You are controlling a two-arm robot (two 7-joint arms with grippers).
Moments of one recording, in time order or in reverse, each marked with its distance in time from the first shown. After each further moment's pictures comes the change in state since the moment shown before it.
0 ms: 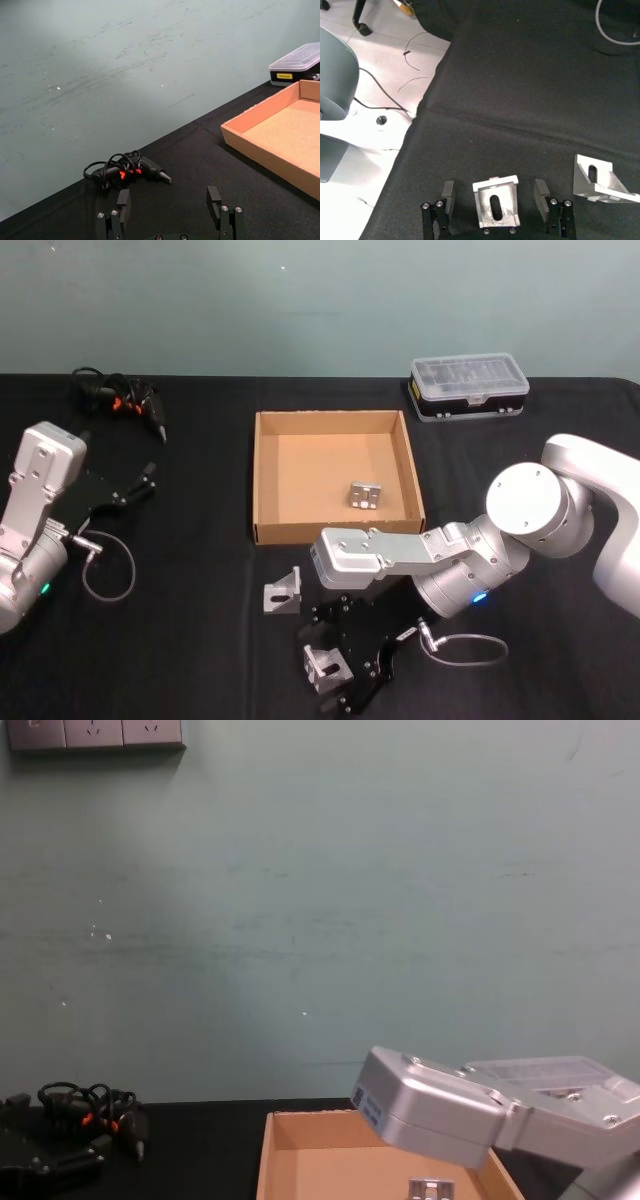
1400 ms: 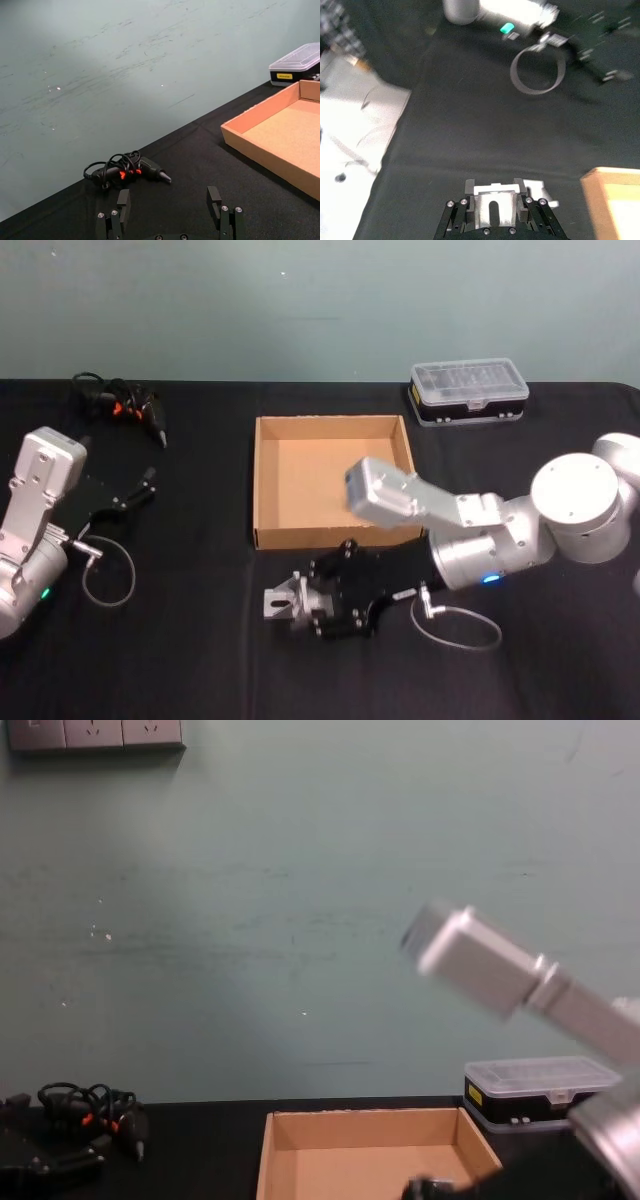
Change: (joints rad) left arm 0.000 0.000 0.000 0.000 0.000 0.000 0.000; right arm -0.095 0.052 0.159 -0.107 0.122 0.005 -0.151
